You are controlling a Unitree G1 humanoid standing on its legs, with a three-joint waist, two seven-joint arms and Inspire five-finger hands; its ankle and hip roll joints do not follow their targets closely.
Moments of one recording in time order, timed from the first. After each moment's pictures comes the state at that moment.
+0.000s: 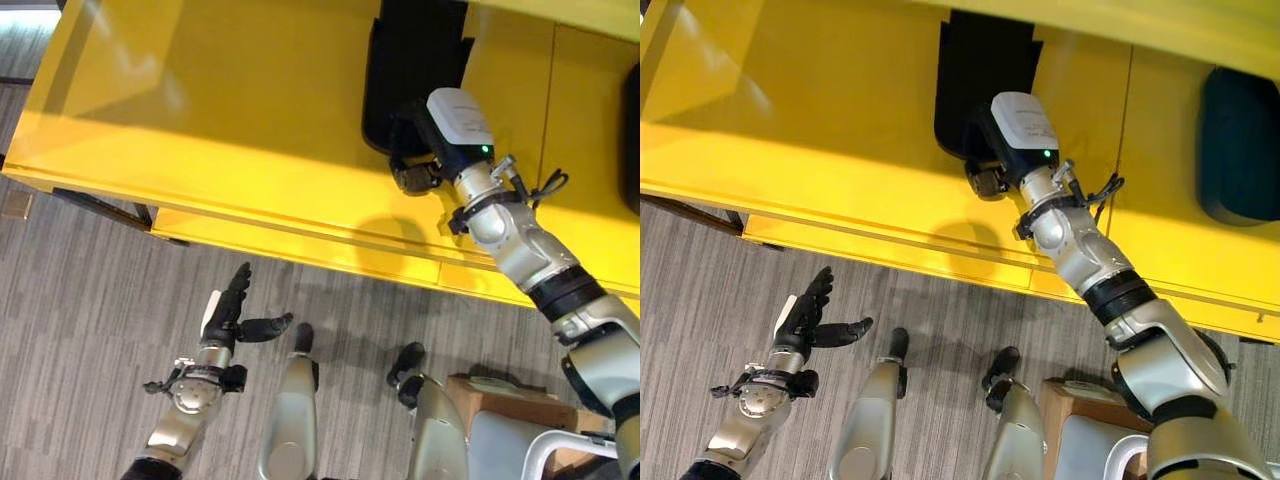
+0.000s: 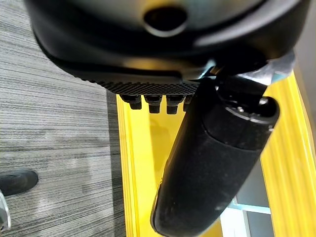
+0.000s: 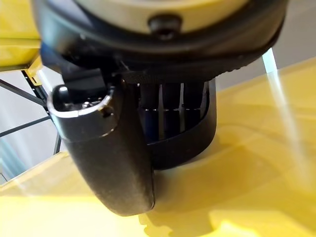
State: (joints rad) left arm 0.01 0.54 -0.22 0.18 -0.31 -0.12 0.21; right arm -0.96 -0.68 0.58 0.46 -0.38 -0.07 -0.27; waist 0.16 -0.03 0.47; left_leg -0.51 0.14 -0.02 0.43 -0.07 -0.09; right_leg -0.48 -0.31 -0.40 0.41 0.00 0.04
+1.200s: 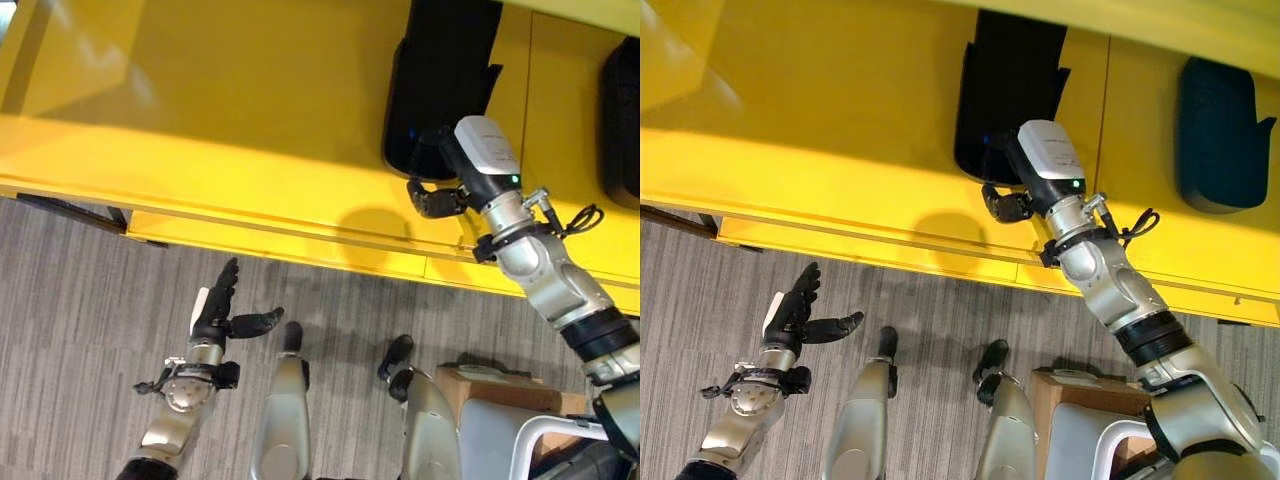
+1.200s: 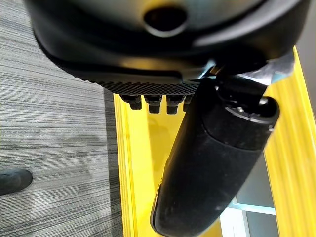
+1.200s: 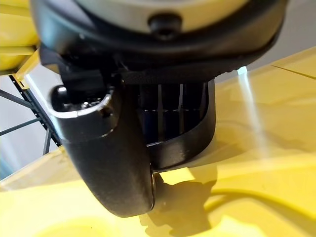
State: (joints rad) left arm 0.02 0.54 -0.18 0.17 -0.31 -0.12 0.23; right arm -0.76 -0.78 0.46 0.28 -0.37 -0.11 -0.25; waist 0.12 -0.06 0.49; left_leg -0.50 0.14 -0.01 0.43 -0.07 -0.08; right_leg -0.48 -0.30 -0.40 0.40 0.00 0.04
